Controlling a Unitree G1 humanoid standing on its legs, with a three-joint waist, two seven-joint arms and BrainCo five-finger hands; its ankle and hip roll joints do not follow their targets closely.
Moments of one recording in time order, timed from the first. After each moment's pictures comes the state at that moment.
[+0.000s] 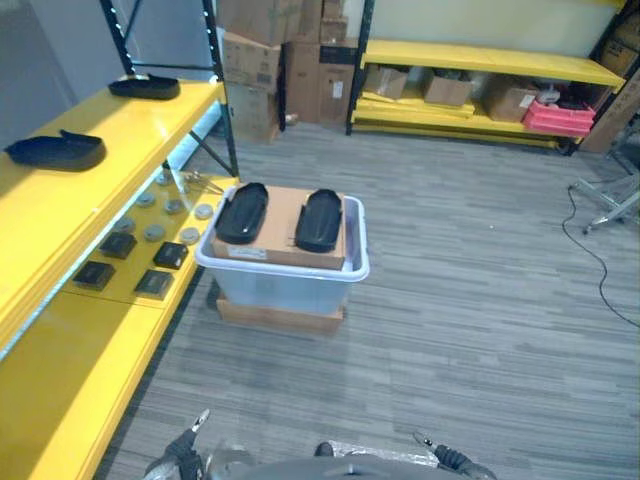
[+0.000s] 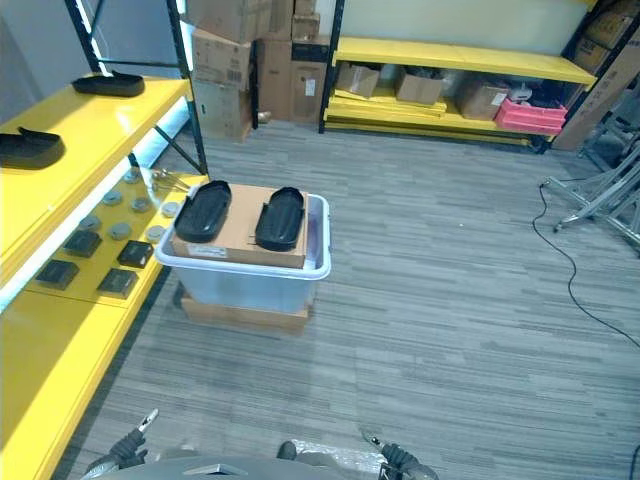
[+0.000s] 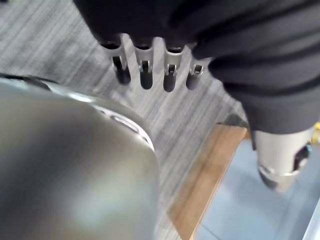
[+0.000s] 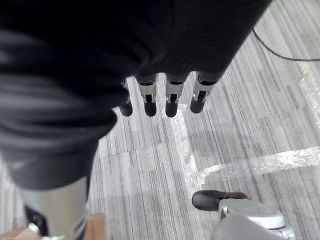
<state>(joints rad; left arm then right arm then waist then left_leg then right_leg) -0.02 0.23 -0.05 1.26 -0.50 -0.09 -0.03 0.00 -0.27 0.04 1.30 0.45 0.03 -0.01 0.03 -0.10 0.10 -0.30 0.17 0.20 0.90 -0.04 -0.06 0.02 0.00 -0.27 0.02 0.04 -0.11</state>
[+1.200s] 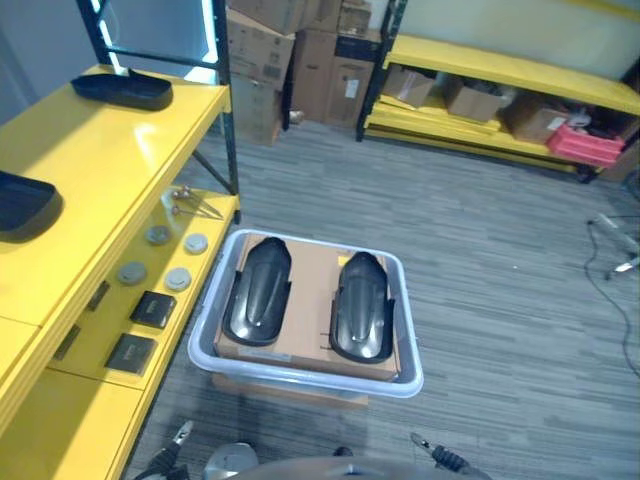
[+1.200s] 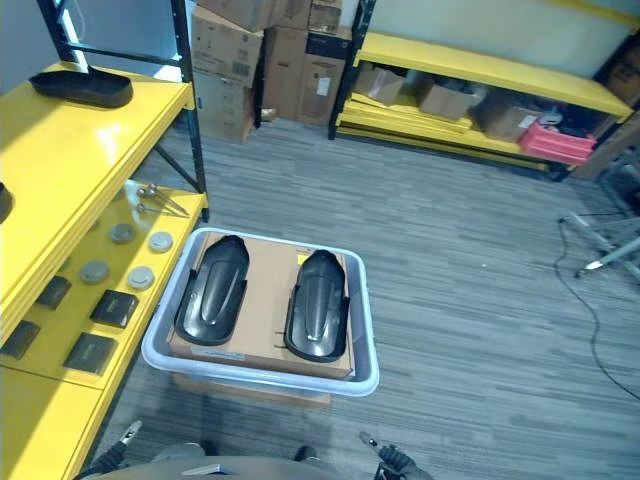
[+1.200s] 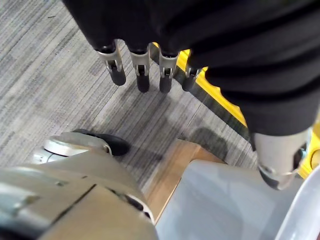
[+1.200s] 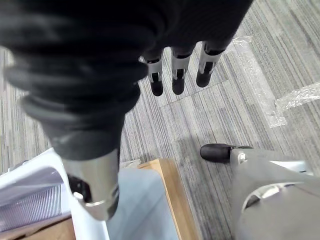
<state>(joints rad) 0.05 0.23 -0.07 1.28 -0.51 -0.07 0.02 0.03 -0.27 0.07 1.24 0.49 -0.02 -0.01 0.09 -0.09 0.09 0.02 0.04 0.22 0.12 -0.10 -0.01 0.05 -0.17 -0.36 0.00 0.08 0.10</state>
